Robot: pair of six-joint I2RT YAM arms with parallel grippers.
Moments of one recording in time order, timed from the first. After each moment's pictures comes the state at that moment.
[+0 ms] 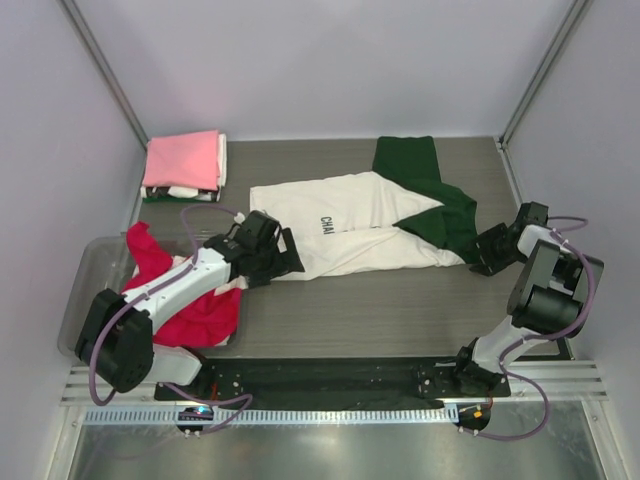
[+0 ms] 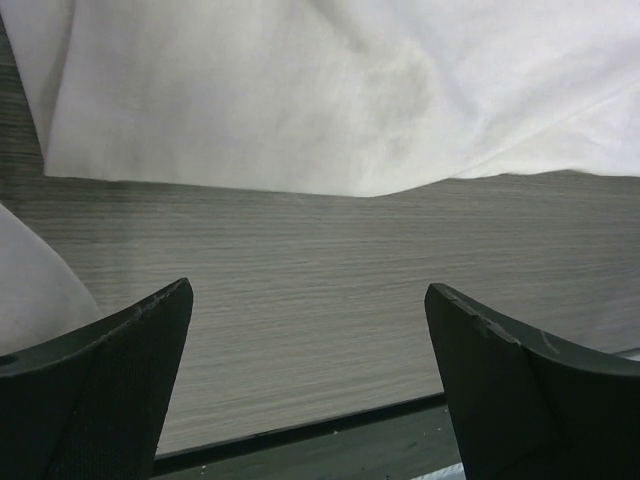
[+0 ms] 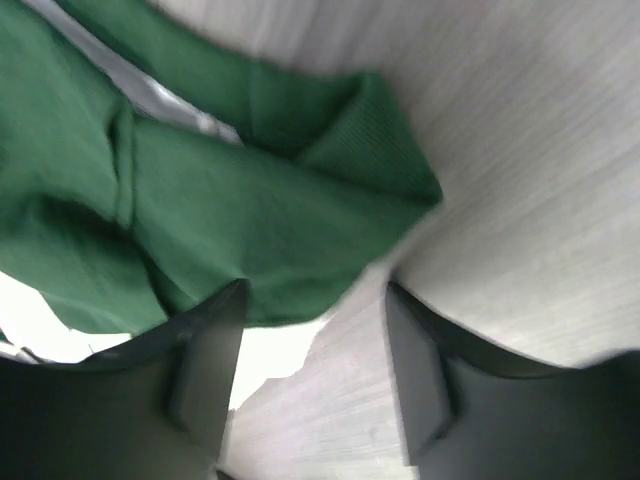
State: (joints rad) left arm -0.58 1.36 0.89 -0.55 0.01 -0.86; right arm -0.45 1.64 0.91 -0.49 -0.27 0.67
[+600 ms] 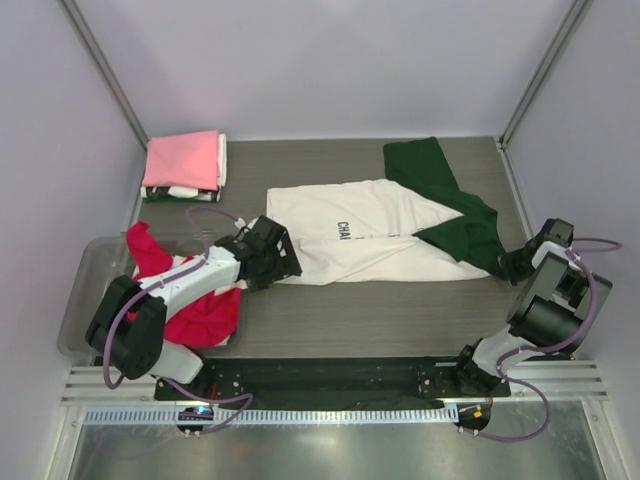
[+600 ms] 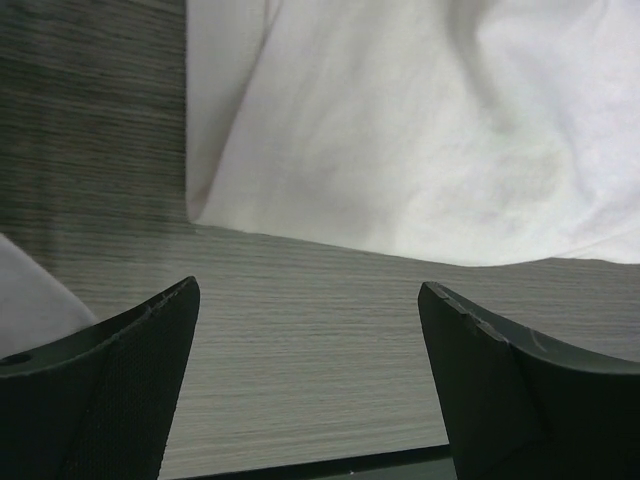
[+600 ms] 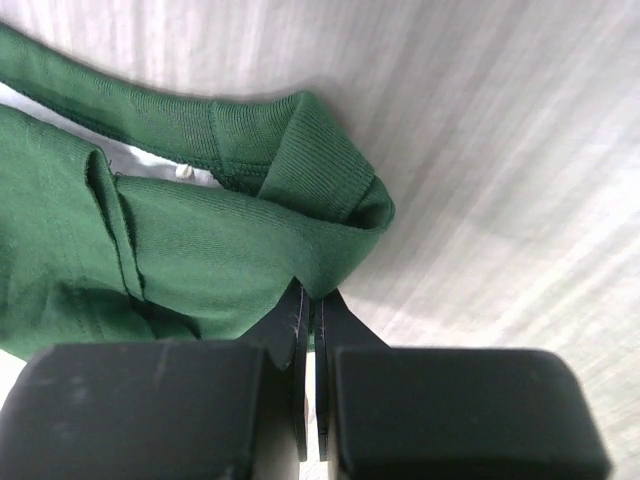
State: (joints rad) left arm -0.60 1.45 0.88 -0.52 -0.09 -0.90; right arm -0.62 1.57 0.82 -0.40 -0.14 0.70
